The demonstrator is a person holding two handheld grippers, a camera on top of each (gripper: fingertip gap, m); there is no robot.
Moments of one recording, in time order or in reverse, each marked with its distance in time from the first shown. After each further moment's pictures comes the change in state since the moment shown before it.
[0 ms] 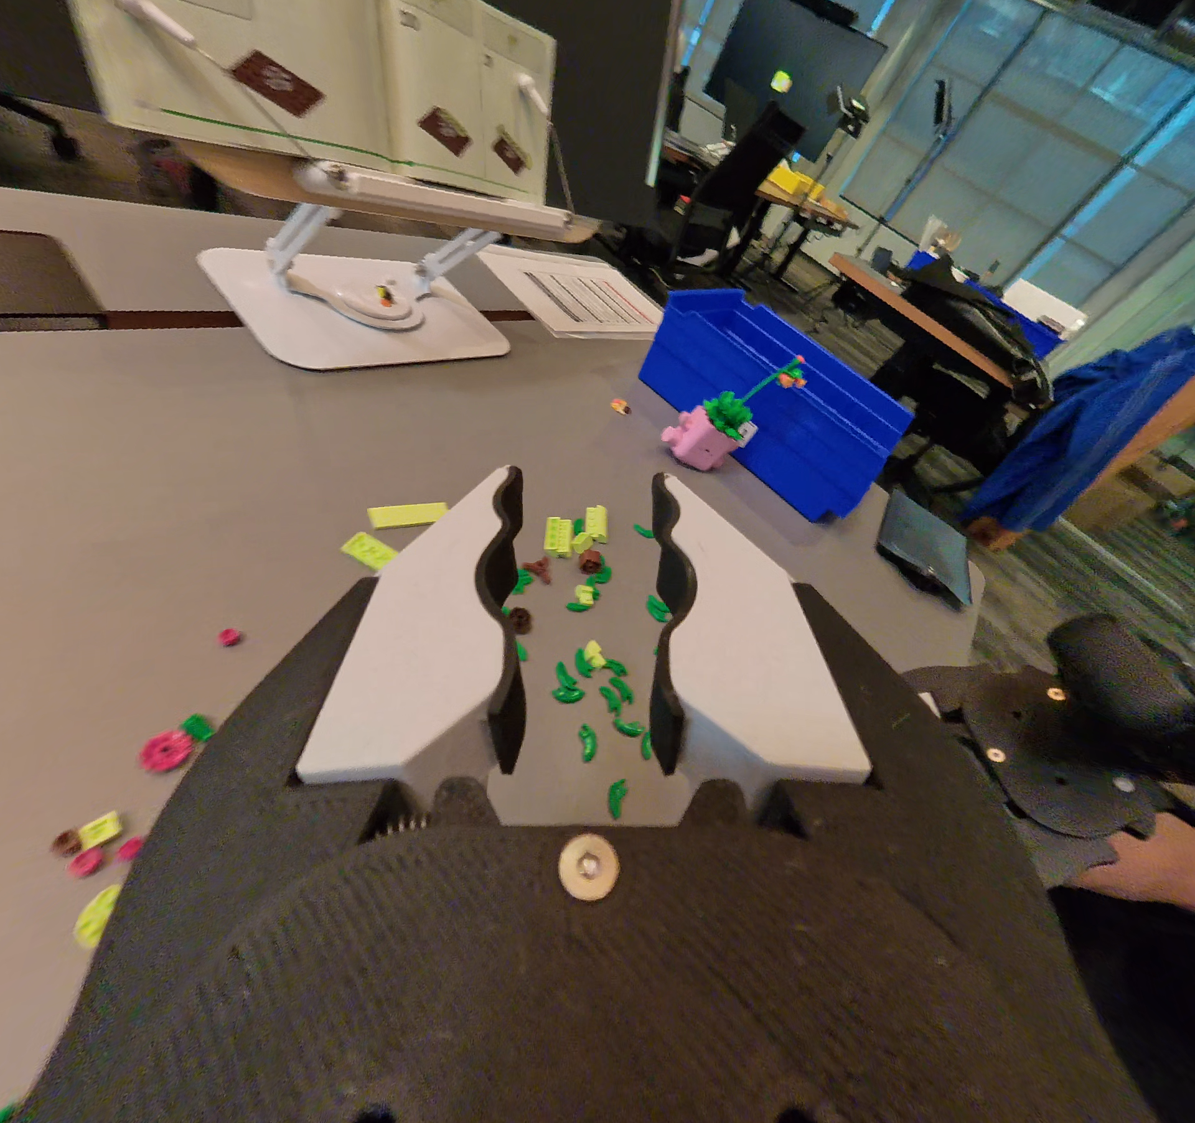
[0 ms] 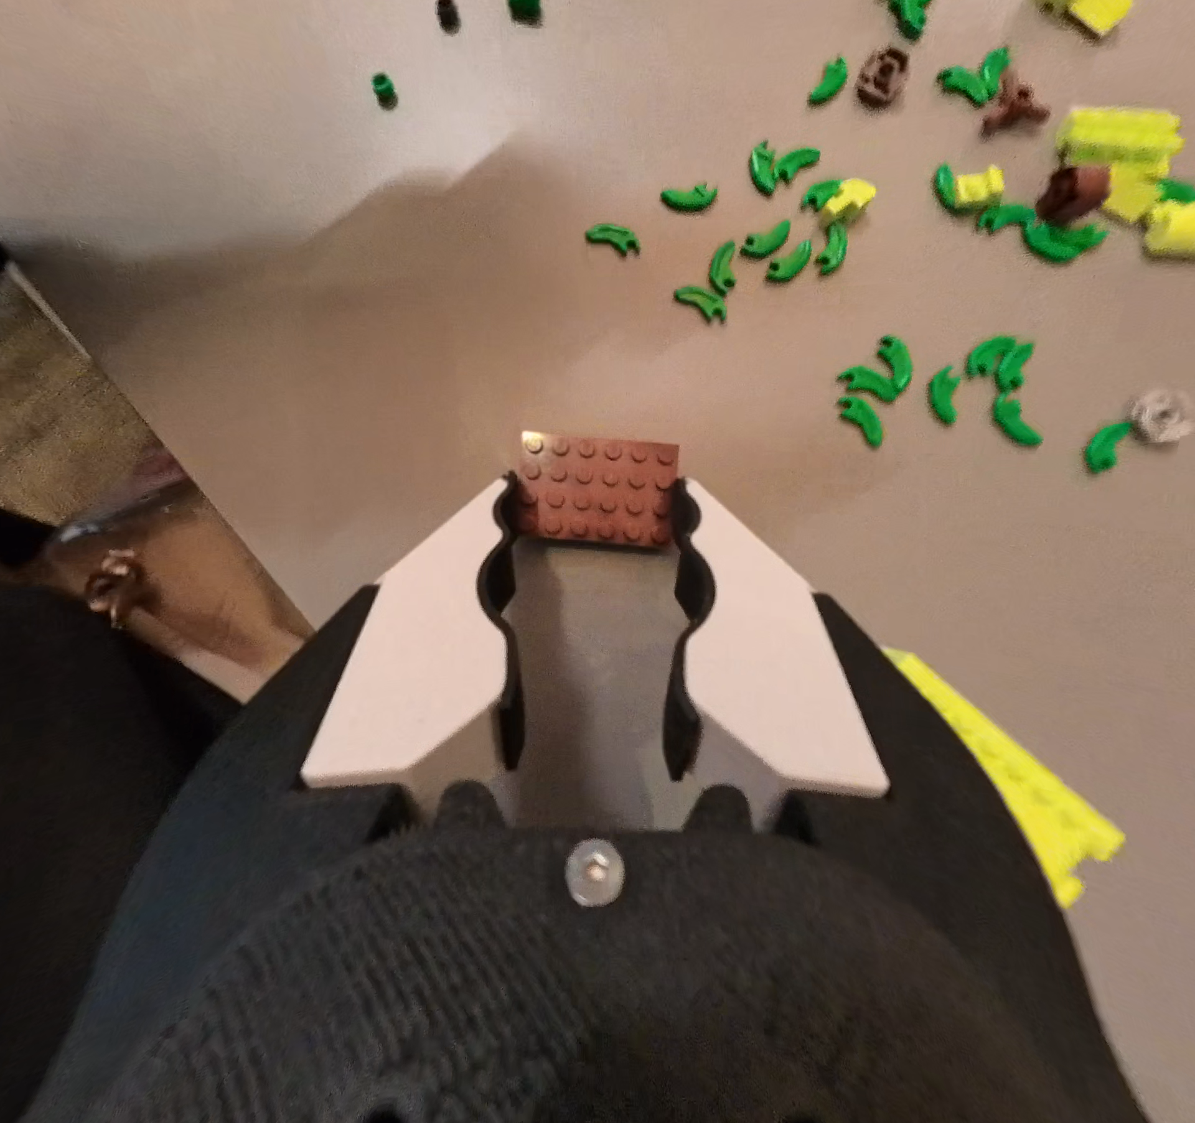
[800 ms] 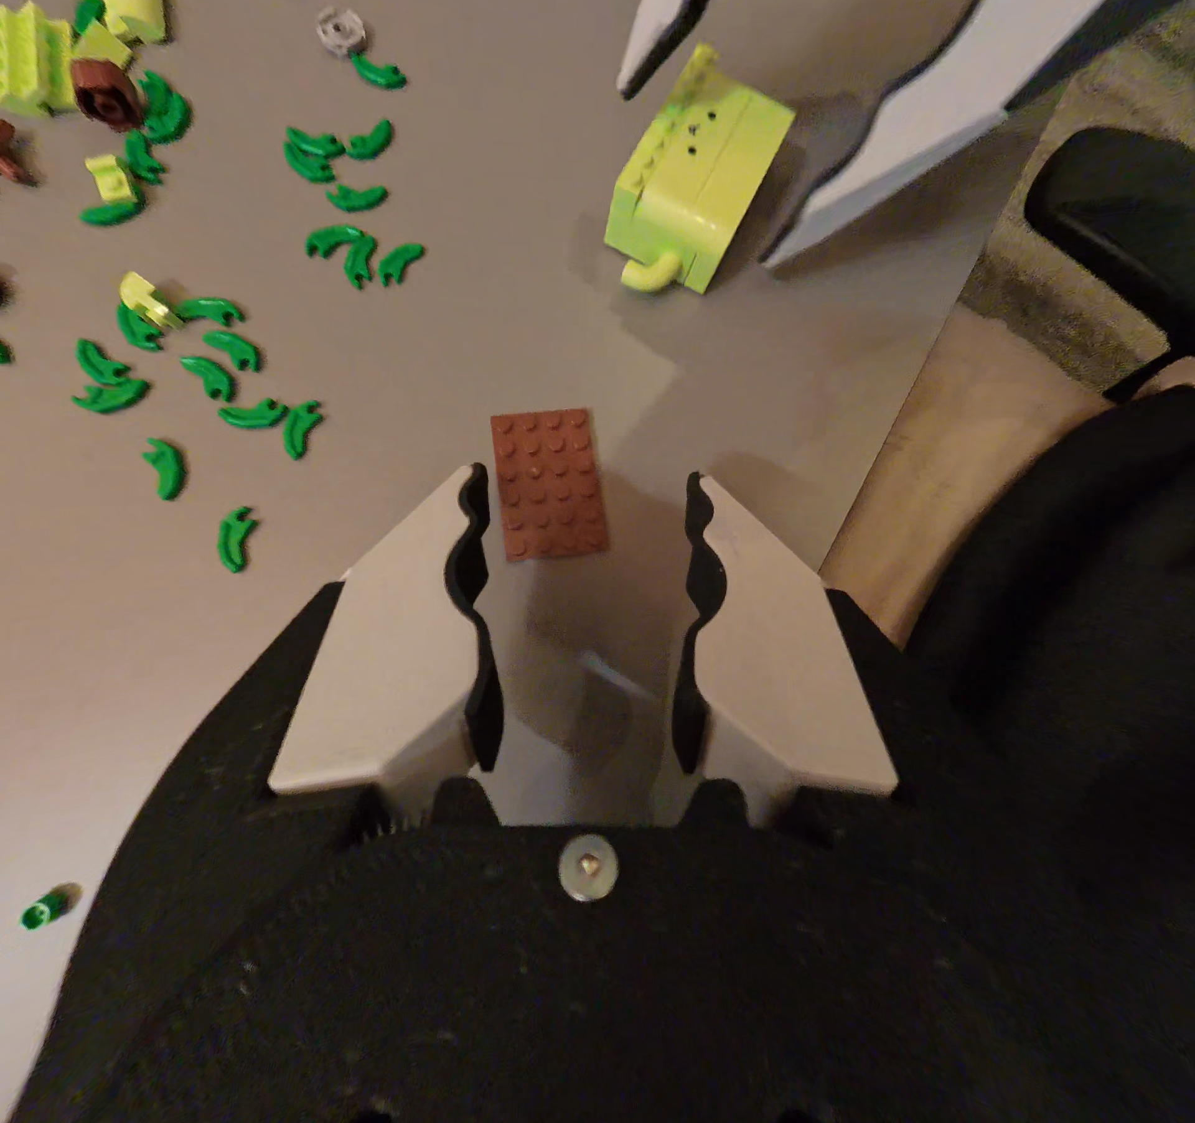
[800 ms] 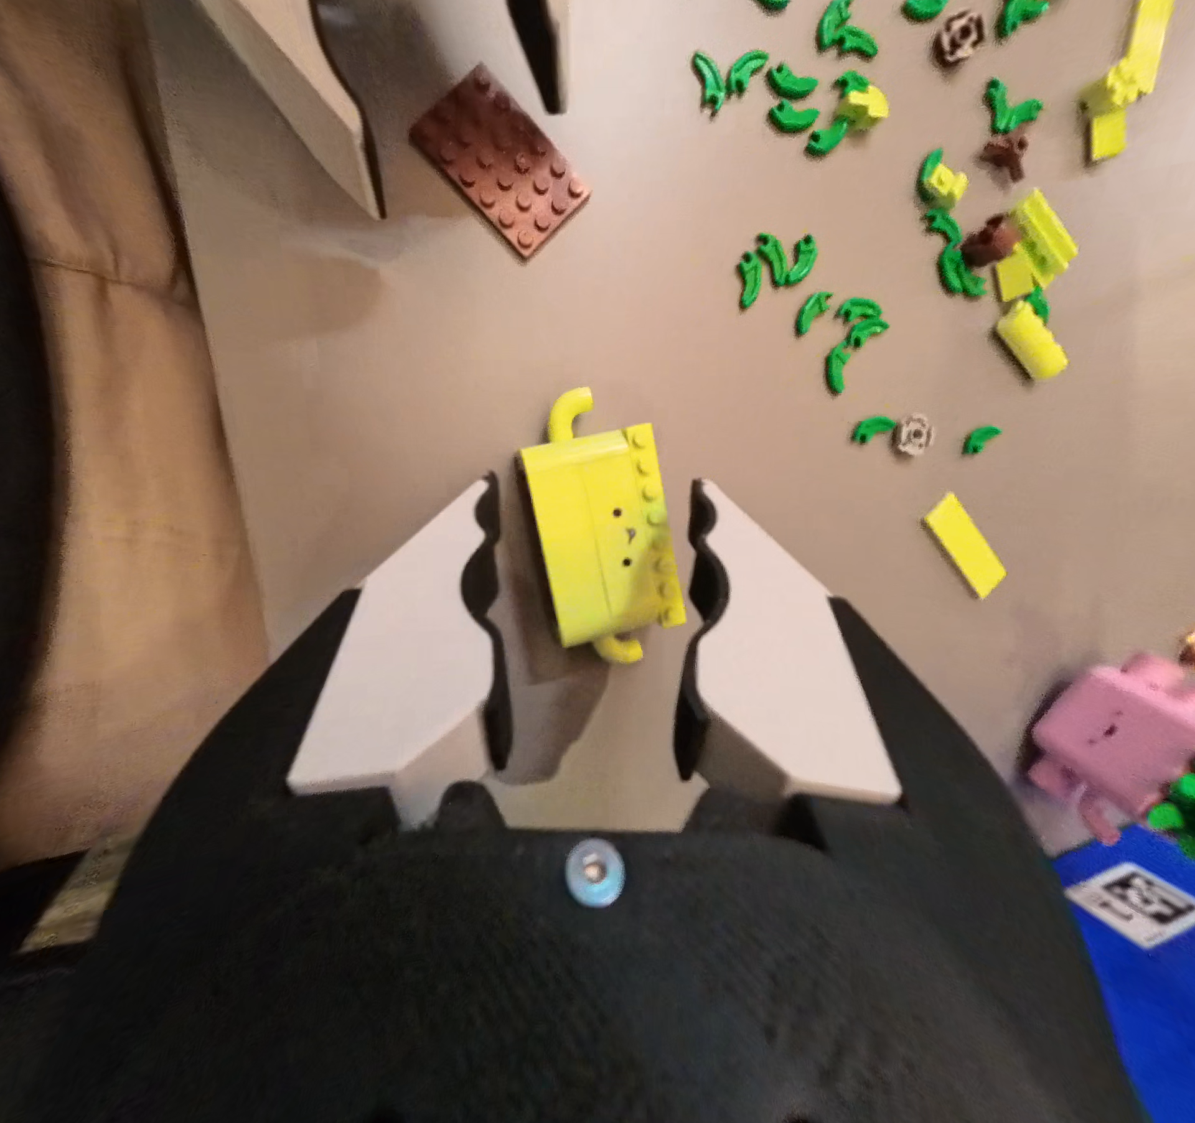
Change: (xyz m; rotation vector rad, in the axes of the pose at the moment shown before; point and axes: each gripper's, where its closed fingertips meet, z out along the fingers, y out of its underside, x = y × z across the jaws) left arm 0.113 0.224 0.005 -0.669 0.033 0.364; right arm 0.074 0.048 -0.060 -0.149 -0.140 -0.638
